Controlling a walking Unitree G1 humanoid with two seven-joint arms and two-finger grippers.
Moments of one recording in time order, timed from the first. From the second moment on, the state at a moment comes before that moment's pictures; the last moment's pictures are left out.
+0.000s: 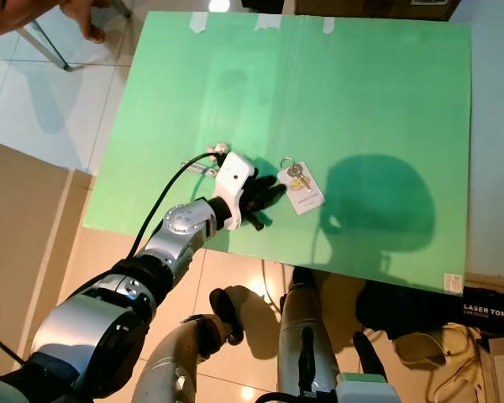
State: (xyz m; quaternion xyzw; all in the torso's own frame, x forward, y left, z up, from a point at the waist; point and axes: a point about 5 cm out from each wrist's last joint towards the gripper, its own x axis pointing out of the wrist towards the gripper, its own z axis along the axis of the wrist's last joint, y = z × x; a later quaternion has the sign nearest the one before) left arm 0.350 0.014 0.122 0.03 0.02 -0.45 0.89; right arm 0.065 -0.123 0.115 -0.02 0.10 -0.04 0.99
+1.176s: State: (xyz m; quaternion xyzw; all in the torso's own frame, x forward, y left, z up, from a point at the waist) left arm 0.362 -0.003 0.153 0.07 -0.01 -0.43 0.90; right arm 0.067 -0.124 0.114 -0.03 0.10 -0.05 0.99
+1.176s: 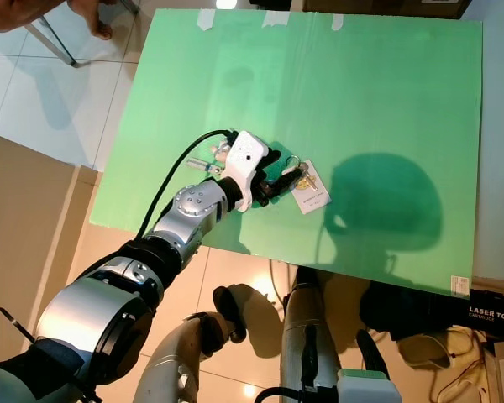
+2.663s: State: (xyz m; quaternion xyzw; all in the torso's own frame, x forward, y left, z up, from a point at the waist) left arm 0.395 0.060 0.189 0.12 -0.05 -0.32 0.94; right arm 0.083 -0.121 0.110 -0.03 0.07 -0.04 1.00
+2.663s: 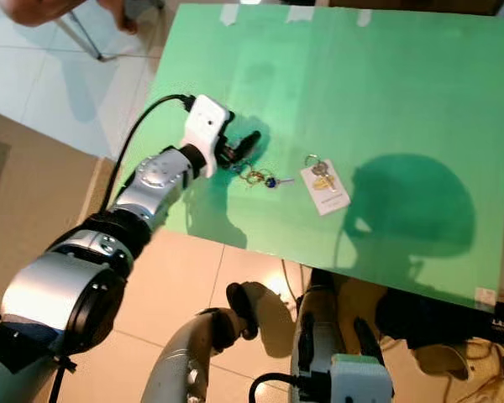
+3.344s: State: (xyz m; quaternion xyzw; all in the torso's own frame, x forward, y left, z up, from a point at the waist) left arm 0.386 0.064 0.166 0.08 -0.03 -0.34 0.94; right arm 0.102 -0.111 0.095 -0.02 0.07 -0.01 1.00
